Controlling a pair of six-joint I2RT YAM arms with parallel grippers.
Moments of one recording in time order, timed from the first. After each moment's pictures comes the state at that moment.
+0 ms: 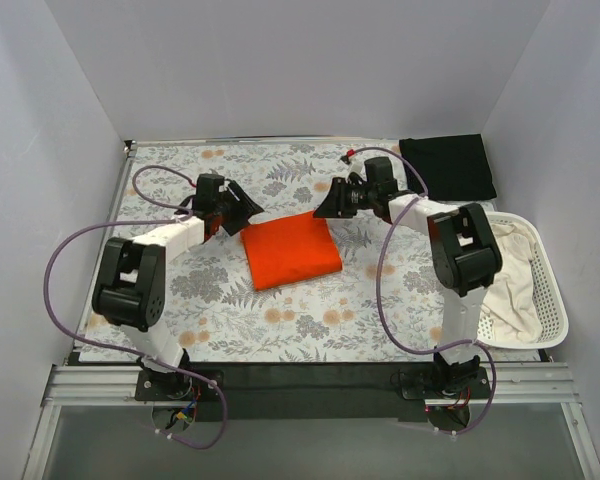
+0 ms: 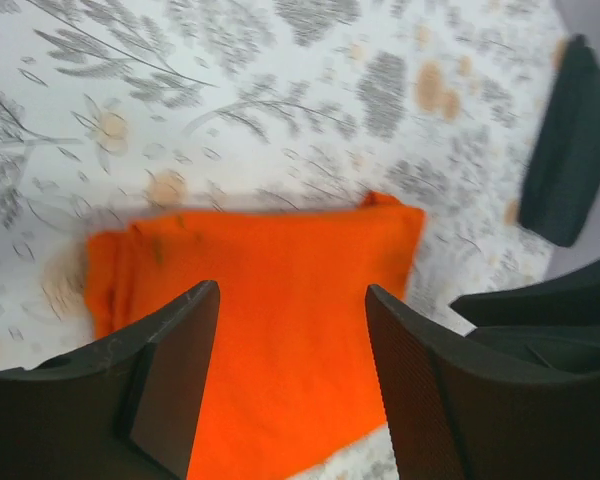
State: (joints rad) left arm -0.24 1.74 1.02 -0.01 0.17 -0.90; right arm 0.37 2.03 1.30 0.10 -0.76 0.45
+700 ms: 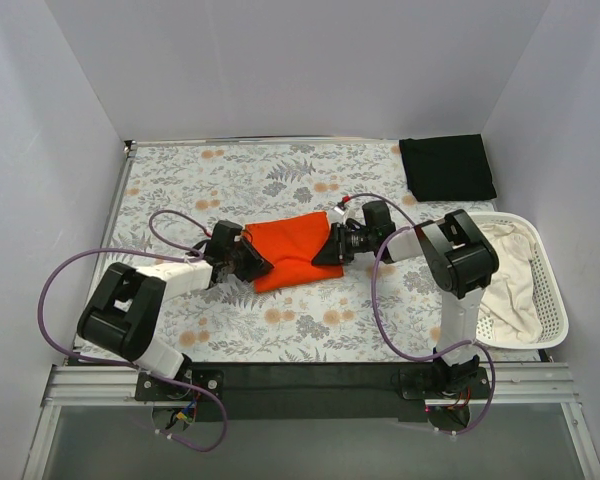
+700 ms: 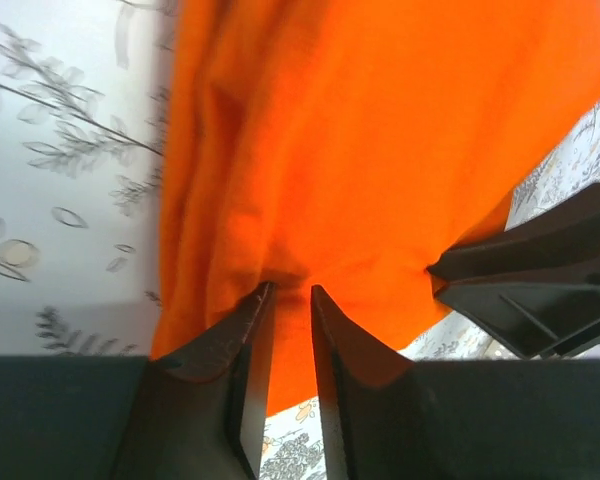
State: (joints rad) left arm -0.42 1.53 0.63 0.04 0.15 -1.09; right arm 0.42 2.00 0.90 0.42 -0.93 0.55
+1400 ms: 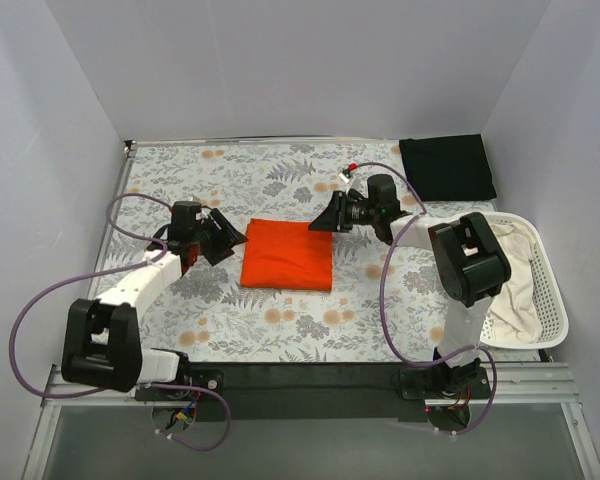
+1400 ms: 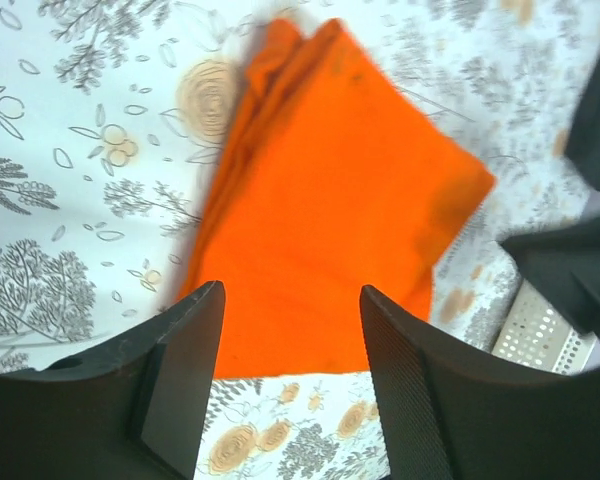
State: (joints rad) left arm -0.17 1.39 0.74 -0.18 0.25 -0.87; right arm 0.42 1.87 0.98 0.42 -0.85 0.63
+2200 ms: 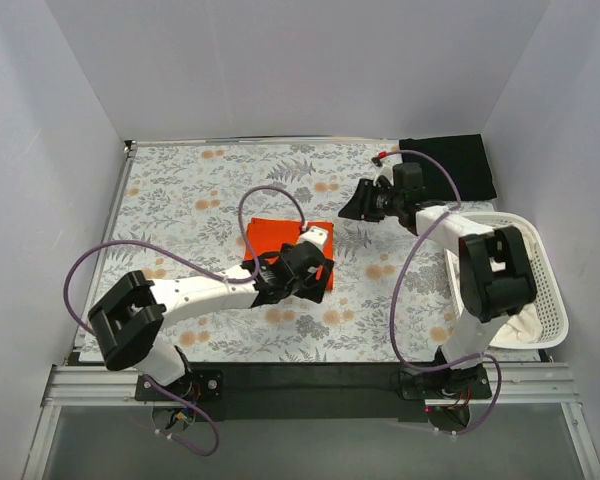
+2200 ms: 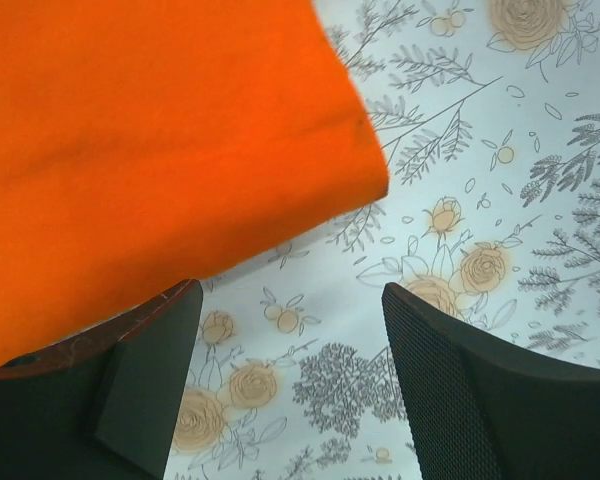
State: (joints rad) left arm -0.98 1.49 0.91 -0.29 -0.27 -0.51; right arm 0.28 1.82 1.09 0.11 -0.63 0.44
